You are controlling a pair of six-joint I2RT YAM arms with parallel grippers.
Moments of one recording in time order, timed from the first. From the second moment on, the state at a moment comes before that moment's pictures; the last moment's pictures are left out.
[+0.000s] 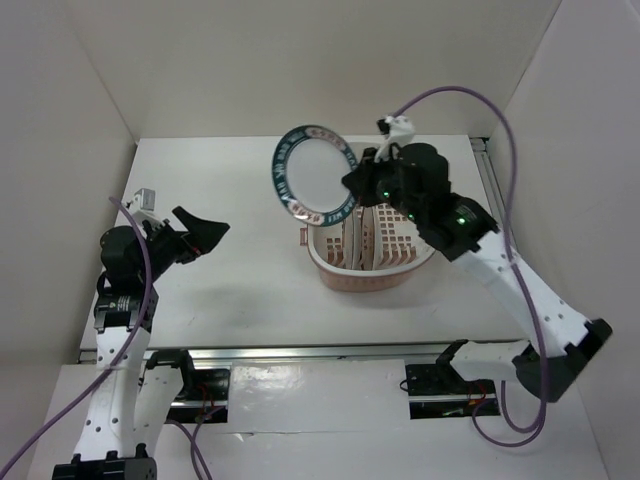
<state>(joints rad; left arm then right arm) 0.11 0.65 0.71 -0.28 0.52 -0.66 0.67 1.25 1.43 -0.44 0.03 0.35</state>
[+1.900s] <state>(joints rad) 0.11 0.69 0.70 -0.41 0.47 -0.64 0.66 1.20 1.14 -0.85 0.80 0.52</state>
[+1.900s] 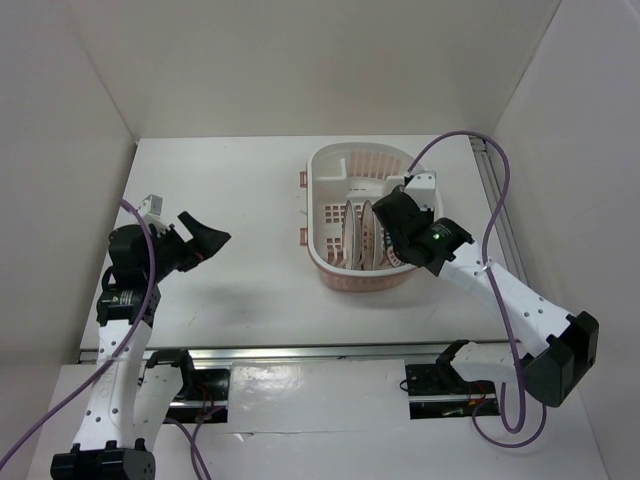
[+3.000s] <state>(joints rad) 0.11 0.68 0.70 -0.44 0.45 -0.63 0.70 1.21 1.03 -0.79 0.82 0.57</state>
